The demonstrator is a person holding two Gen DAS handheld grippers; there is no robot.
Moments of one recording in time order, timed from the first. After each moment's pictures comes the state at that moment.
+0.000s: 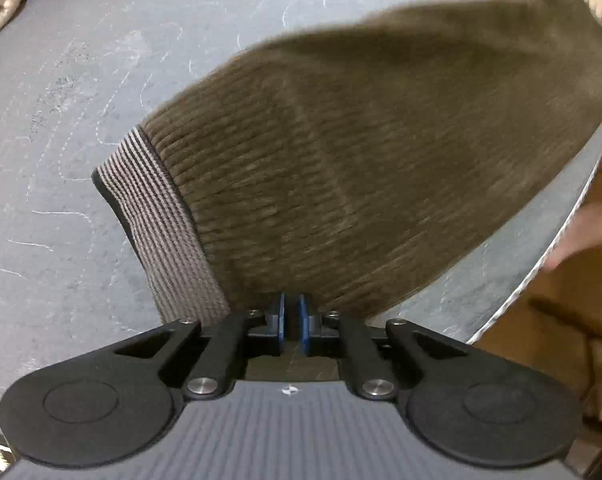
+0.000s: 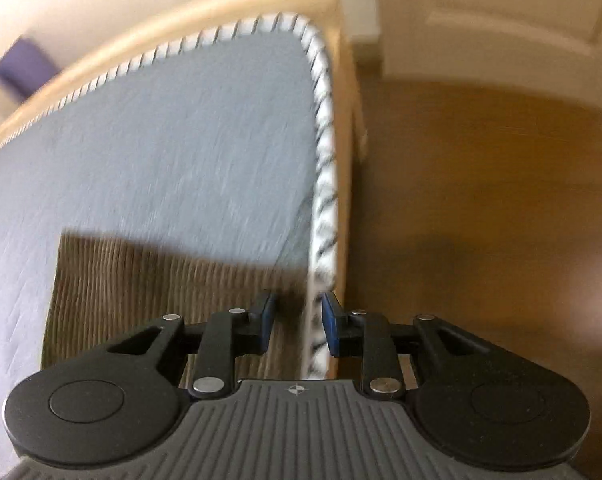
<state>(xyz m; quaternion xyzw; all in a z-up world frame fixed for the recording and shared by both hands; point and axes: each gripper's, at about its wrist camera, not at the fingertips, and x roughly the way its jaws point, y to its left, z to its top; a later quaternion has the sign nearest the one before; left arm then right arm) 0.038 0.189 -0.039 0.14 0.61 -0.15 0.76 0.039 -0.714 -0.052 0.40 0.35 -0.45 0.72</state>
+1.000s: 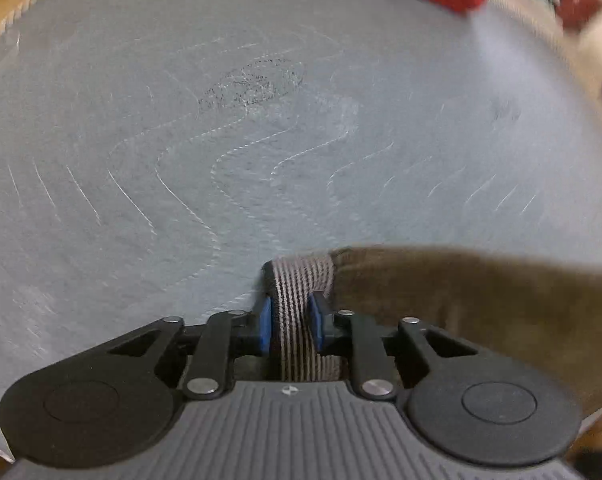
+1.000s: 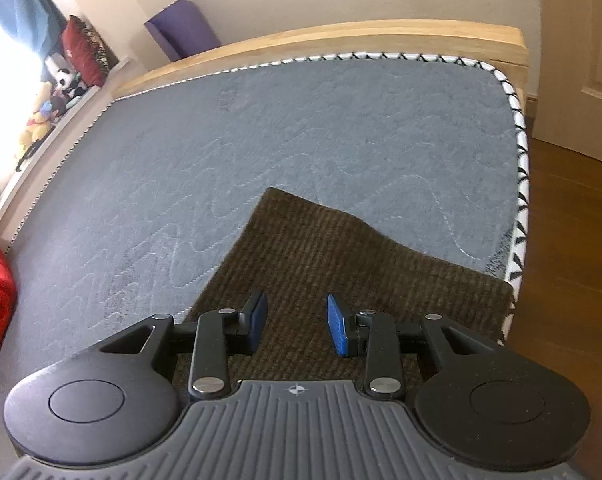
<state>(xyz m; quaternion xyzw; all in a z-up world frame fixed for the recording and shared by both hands) 0.066 0.275 -0.017 -0.09 0.55 0.08 0.83 0.104 -0.648 -0.020 0.35 0.34 -0.26 0.83</state>
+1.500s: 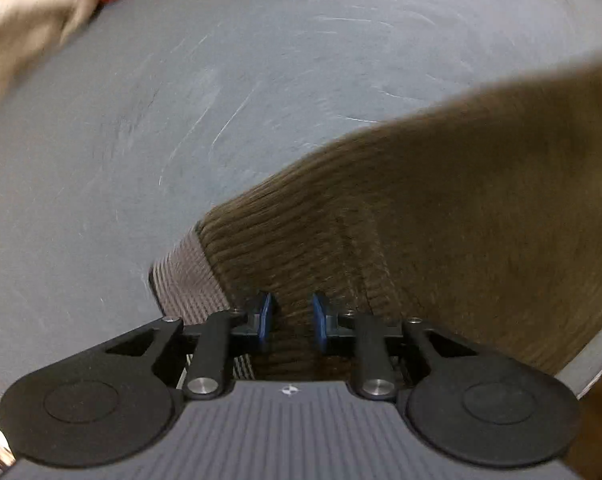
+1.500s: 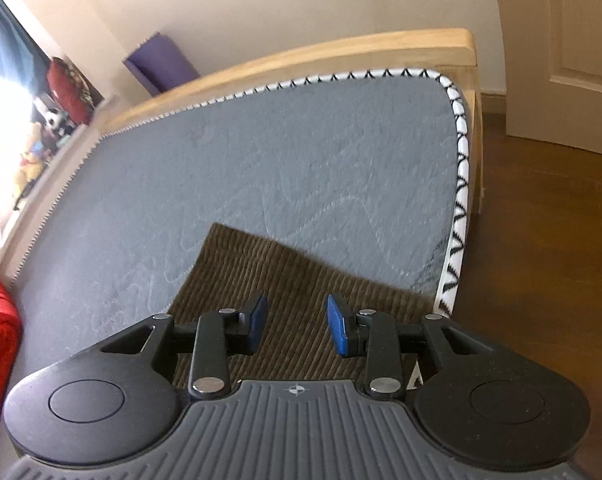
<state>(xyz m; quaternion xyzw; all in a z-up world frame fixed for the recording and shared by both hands) 0.055 0.147 -0.046 0.19 0.57 -0.03 0.80 0.041 -0.690 -0.020 0.38 0.30 -0.28 0.83</state>
